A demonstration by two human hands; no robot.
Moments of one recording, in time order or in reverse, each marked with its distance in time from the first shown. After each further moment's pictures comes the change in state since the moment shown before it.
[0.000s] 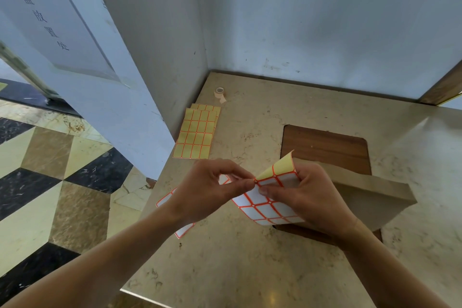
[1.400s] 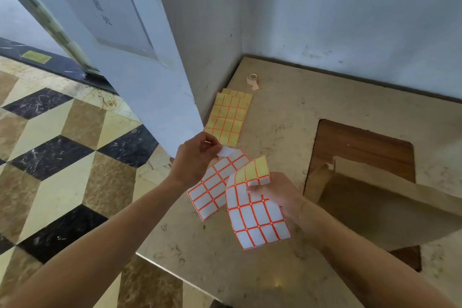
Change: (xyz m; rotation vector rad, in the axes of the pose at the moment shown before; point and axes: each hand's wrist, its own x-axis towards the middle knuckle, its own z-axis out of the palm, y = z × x) left_hand 0.001 -0.107 -0.042 0.164 0.335 -0.439; right_hand 0.074 0.108 0.109 0.126 -0.253 0.544
